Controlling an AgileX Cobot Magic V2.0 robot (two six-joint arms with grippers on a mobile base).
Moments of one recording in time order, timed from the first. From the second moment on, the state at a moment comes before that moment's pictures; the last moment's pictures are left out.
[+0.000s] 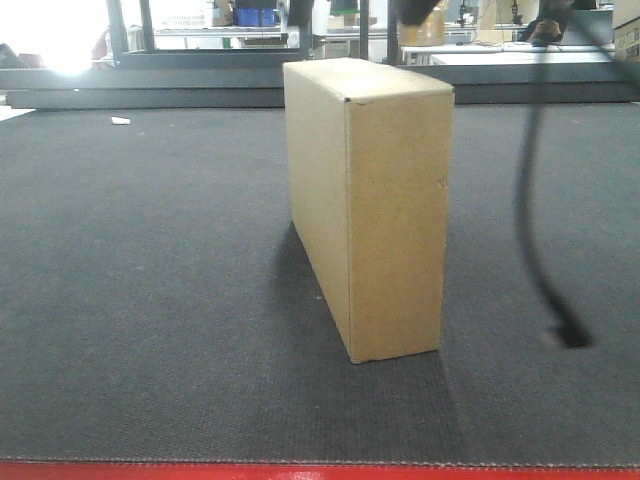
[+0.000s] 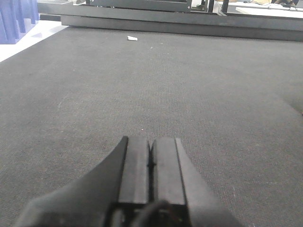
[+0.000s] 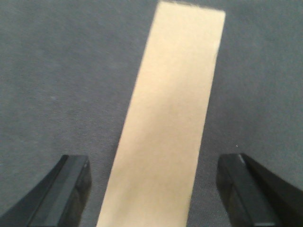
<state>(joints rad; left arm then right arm) -0.05 -0.01 0.03 -0.08 0.12 0.05 0.70 1.63 -1.57 -0.18 0.96 0.41</state>
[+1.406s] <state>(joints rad) -0.05 -0.01 0.03 -0.08 0.12 0.05 0.53 1.45 -1.39 -0.19 0.95 0.29</state>
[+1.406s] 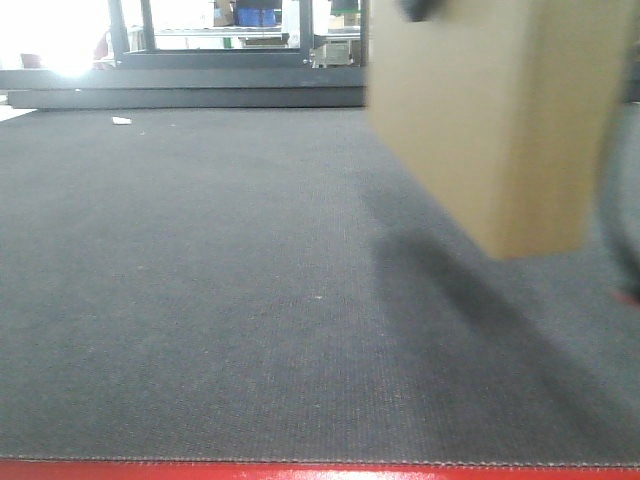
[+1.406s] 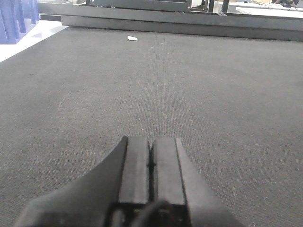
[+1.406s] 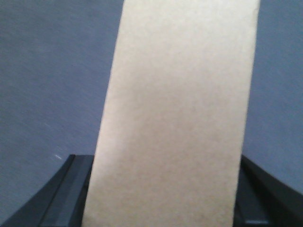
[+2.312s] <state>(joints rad) -0.05 -0.01 0.03 -0.08 0.12 0.05 0.48 0.46 -0.76 -0.28 0.63 0.29</state>
